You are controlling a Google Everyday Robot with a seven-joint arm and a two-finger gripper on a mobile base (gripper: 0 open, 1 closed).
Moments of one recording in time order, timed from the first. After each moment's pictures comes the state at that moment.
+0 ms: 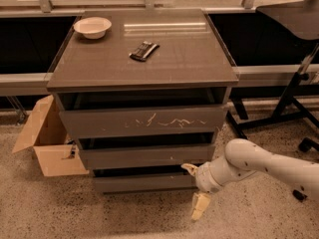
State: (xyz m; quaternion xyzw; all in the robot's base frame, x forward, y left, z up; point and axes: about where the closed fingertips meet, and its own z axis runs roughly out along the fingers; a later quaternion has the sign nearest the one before) arm 0.463 -0.104 0.494 -0.66 0.67 0.26 0.23
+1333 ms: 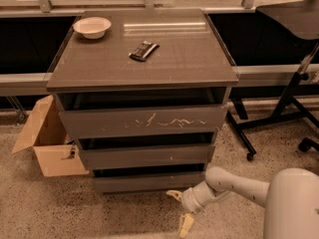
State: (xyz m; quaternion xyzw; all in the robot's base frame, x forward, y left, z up) arm 0.453 -0.064 0.295 -0.66 0.62 0.37 0.22
